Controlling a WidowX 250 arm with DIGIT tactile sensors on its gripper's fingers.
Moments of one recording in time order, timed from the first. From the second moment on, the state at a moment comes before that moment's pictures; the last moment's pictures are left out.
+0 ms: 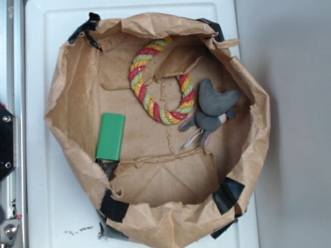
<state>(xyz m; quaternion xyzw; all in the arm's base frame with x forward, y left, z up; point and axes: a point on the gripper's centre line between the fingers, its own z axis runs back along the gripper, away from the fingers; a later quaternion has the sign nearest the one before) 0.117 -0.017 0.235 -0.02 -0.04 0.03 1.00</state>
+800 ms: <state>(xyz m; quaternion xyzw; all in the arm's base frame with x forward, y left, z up) 0.206 -0.009 0.208 -0.04 -0.07 0.29 0.95</state>
